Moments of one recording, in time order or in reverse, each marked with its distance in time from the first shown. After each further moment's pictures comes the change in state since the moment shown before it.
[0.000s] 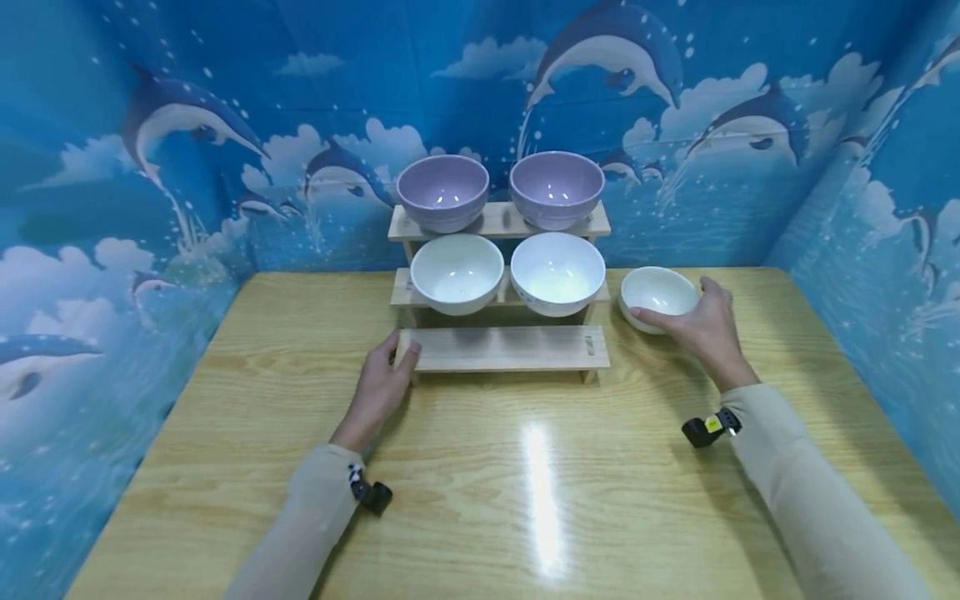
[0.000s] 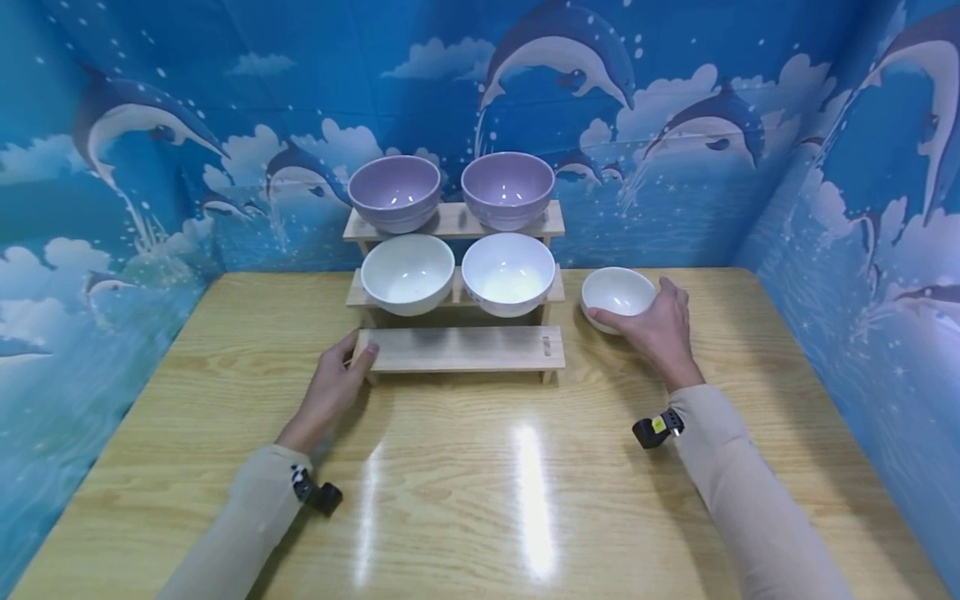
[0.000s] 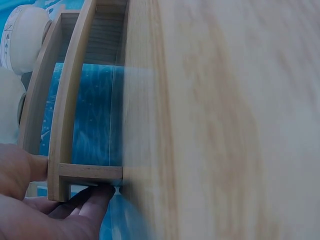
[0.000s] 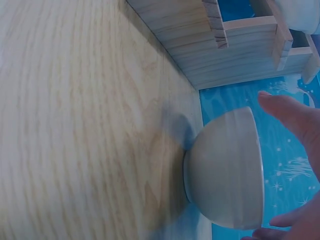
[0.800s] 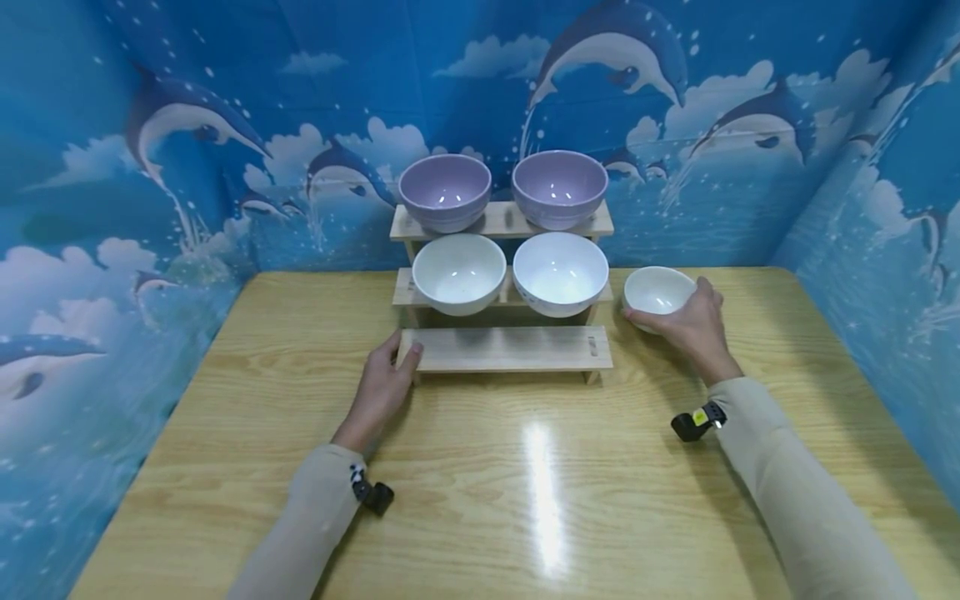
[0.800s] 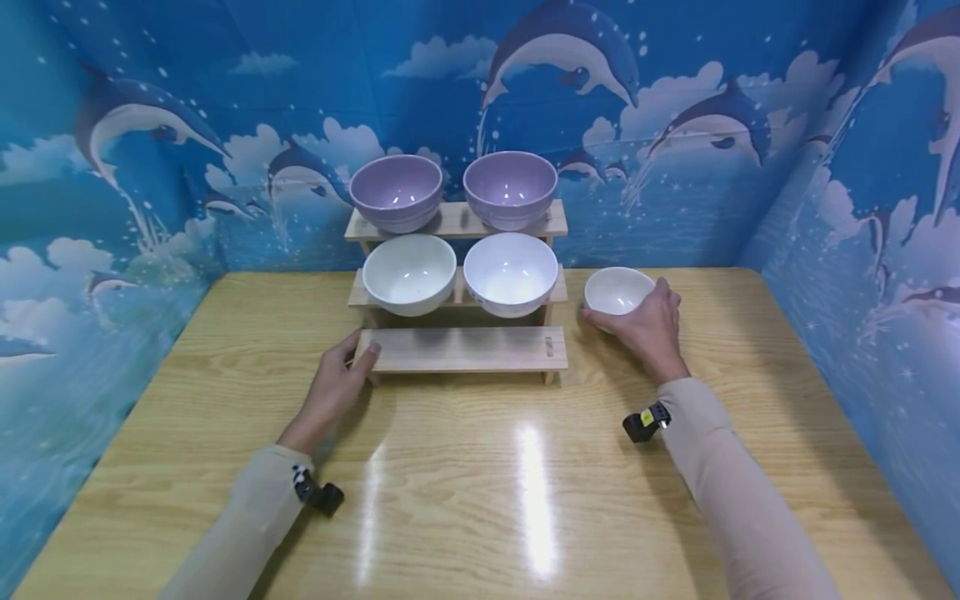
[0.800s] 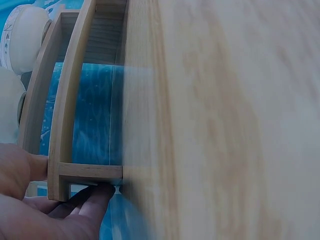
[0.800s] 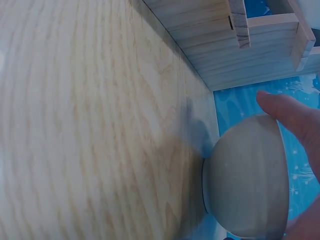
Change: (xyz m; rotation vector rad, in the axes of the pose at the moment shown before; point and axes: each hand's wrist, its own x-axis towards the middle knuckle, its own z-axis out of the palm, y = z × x) left_hand 0.003 0.002 0.002 0.006 0.023 -0.009; right_hand 0.010 0.003 0.017 0.011 -0.013 0.018
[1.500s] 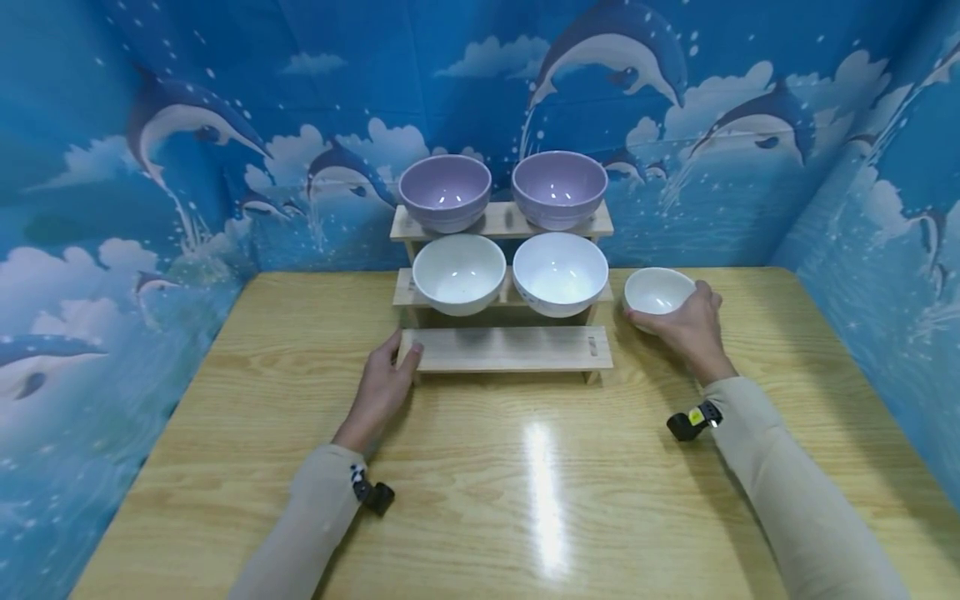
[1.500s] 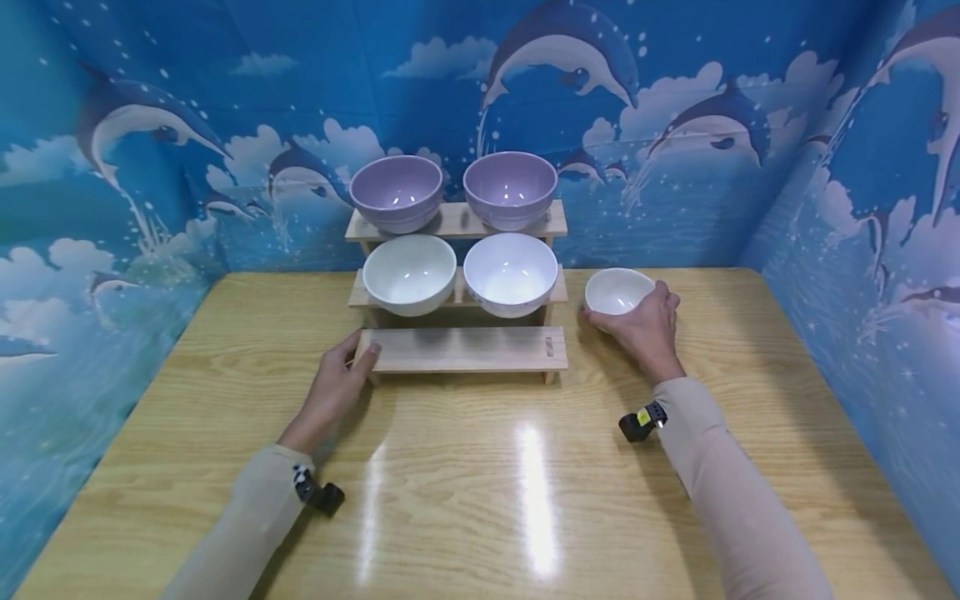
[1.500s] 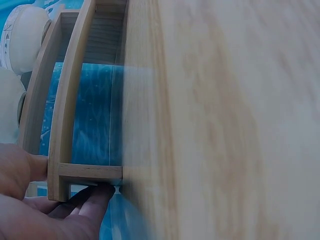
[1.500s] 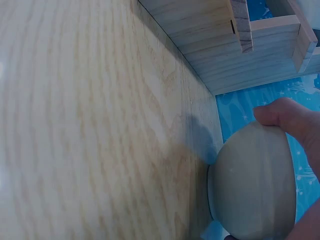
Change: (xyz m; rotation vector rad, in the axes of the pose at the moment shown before) left_hand -0.002 0.001 -0.002 0.013 -0.011 -0.022; right_hand 0.002 0.001 0.006 0.012 0.024 0.037
